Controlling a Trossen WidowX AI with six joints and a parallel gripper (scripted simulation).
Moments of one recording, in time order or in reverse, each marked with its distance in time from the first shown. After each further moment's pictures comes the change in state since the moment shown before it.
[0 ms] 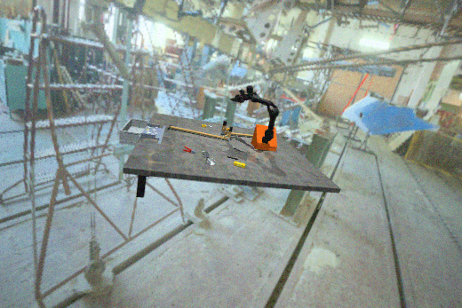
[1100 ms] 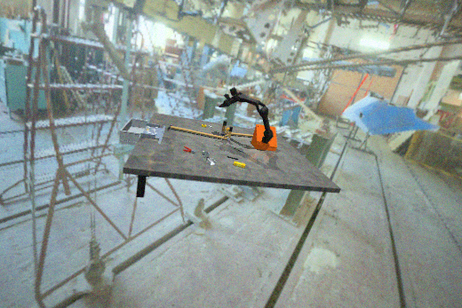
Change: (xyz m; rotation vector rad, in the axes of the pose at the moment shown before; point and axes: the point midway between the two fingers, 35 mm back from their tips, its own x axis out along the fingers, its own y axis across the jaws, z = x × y) arm 0.122 -0.027 -0.035 0.128 0.269 -0.096
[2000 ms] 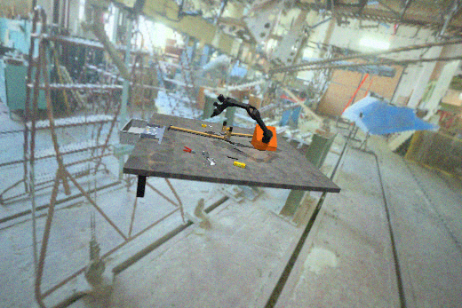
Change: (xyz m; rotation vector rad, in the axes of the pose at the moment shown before) arm 0.104 -0.008 -0.044 0.051 0.249 -0.122
